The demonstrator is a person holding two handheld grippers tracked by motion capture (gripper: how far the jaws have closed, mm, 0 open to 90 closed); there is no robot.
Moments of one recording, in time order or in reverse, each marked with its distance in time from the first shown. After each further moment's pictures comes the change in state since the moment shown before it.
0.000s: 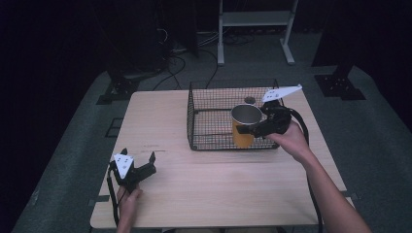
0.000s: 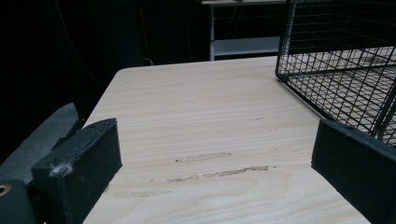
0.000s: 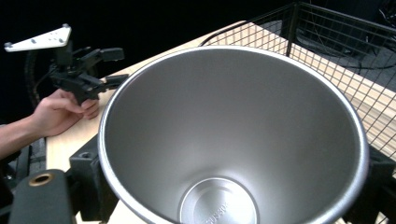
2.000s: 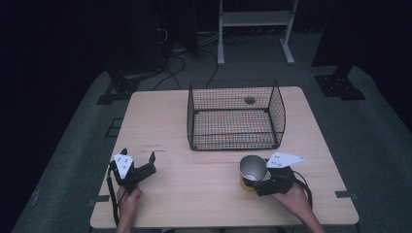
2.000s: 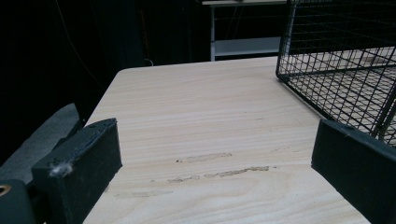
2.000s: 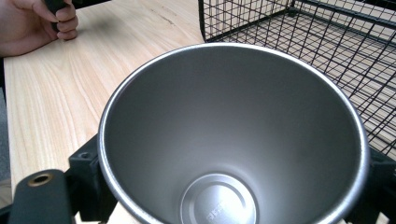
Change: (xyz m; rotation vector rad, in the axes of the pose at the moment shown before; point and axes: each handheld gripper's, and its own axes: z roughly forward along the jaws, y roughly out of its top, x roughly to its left) left arm 0.000 0.000 0.000 -0.002 0.002 0.002; right arm 0.064 -0.155 0.014 -0.011 -0.135 -0.033
